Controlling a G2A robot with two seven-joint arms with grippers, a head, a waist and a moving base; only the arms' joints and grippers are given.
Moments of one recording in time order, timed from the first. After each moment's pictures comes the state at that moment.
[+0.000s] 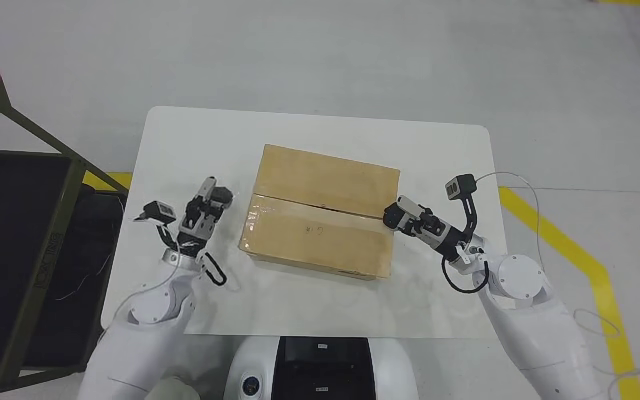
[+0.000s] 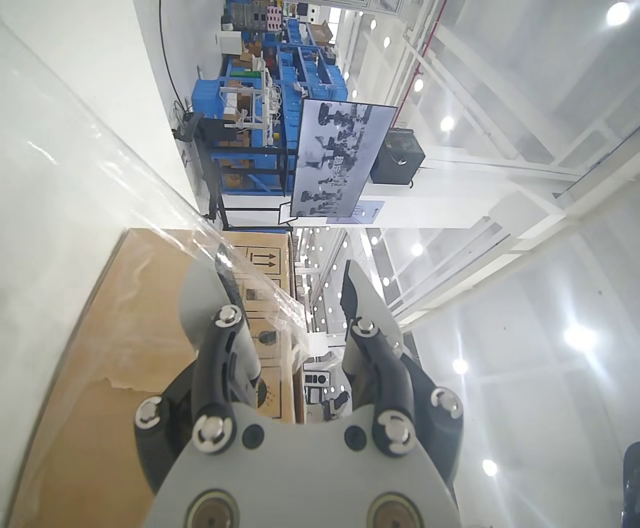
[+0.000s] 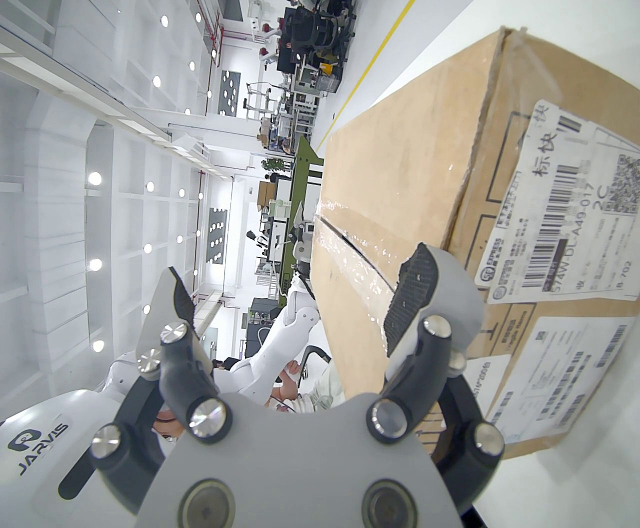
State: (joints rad) left arm 1.68 -1.05 -1.45 -1.67 -0.50 -0.48 -0.14; right arm -1.39 -1.08 1.27 -1.63 0.37 -0.30 0.73
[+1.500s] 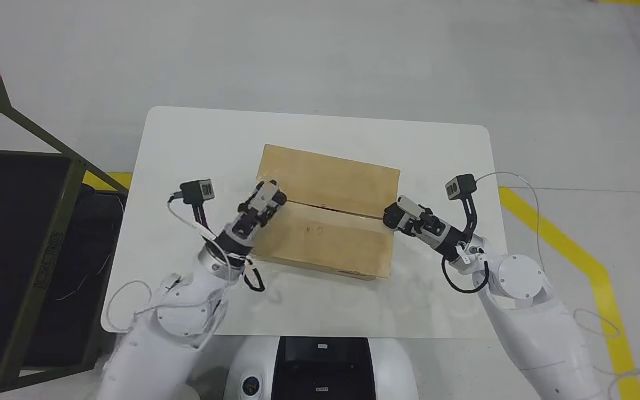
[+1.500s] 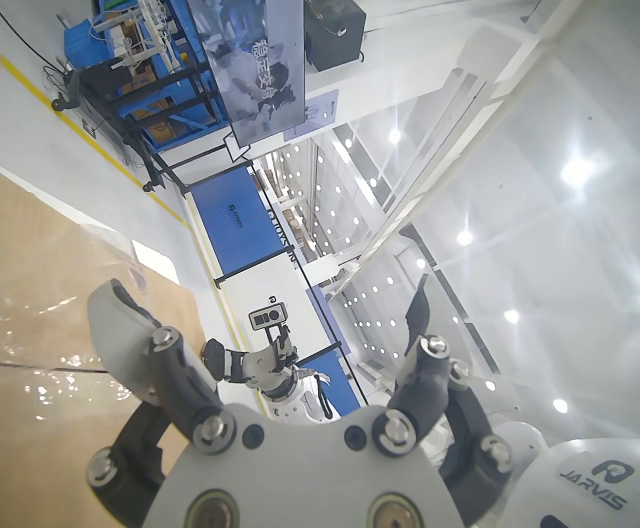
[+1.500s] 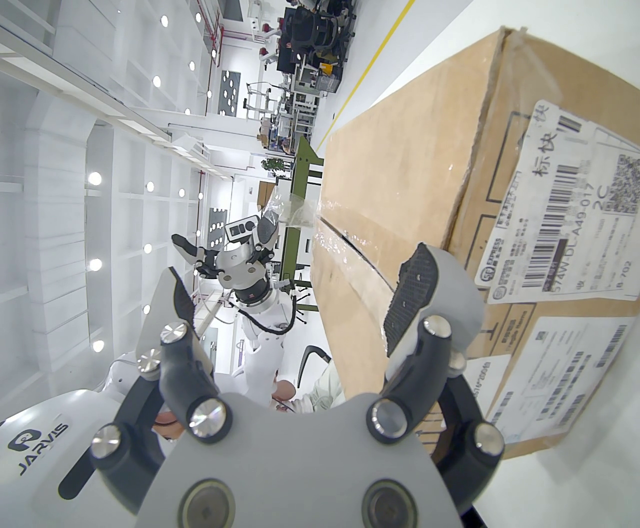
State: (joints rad) left arm 1.68 -1.10 -1.33 -2.04 -0.04 -0.41 -0.10; right arm -1.39 -1.08 1.27 -1.63 0.37 -0.30 0.73
